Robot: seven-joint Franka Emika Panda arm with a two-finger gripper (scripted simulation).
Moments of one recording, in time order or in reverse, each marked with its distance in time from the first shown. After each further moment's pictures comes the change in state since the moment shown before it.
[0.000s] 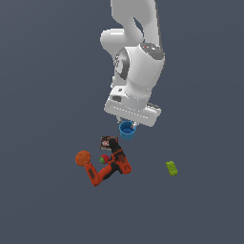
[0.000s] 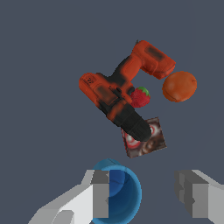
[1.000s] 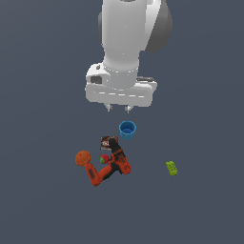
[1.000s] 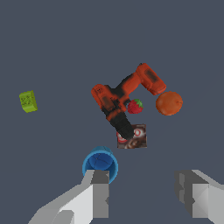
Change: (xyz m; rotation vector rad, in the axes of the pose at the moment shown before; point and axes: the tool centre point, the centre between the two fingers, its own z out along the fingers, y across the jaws) arm 0.039 0.044 -0.091 0.140 -0.090 -0.173
